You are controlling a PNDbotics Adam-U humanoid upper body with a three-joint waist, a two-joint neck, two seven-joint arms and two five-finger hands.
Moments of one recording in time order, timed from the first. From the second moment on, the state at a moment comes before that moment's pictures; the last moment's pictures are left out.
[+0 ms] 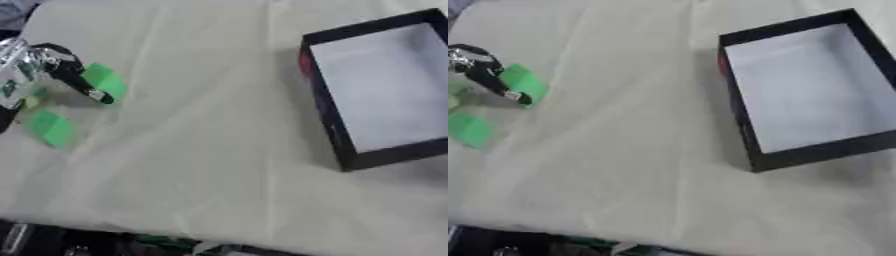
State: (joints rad) left arm -0.86 0.74 -0.37 -0.98 -0.68 0.41 -0.74; right arm -0.01 -0.52 -0.20 -1.97 -0.42 0.11 -0.12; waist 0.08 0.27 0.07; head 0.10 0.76
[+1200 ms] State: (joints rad) left arm -0.81 0.79 -0.32 -1.28 -0.64 0.49 -0.50; right arm -0.02 -0.52 -0.20 -1.98 -0.42 0.11 -0.12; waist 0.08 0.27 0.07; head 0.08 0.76
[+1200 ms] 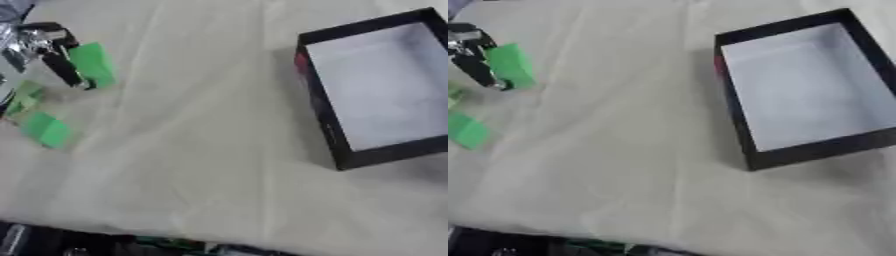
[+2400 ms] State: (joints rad) left arm -0.76 0.66 -0.31 -1.62 -0.57 0.39 -0.25; right arm -0.30 -0.85 -0.01 -1.98 -0.37 -0.19 0.19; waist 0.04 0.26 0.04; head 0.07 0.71
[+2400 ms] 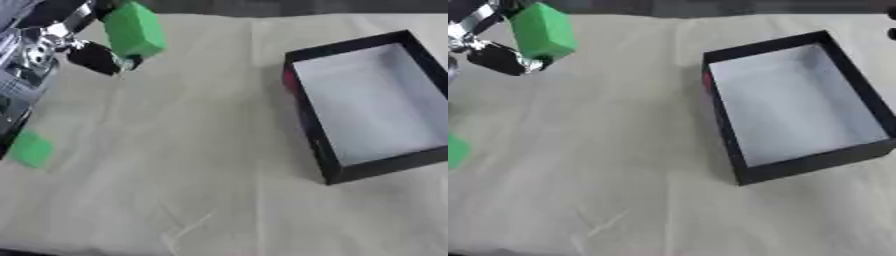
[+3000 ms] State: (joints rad) left arm -0.76 0.56 -0.32 -1.60 -0.65 0.23 -0.14; right arm -0.46 -0.86 0.15 -1.98 -0.26 -0.22 0.33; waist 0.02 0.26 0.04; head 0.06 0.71
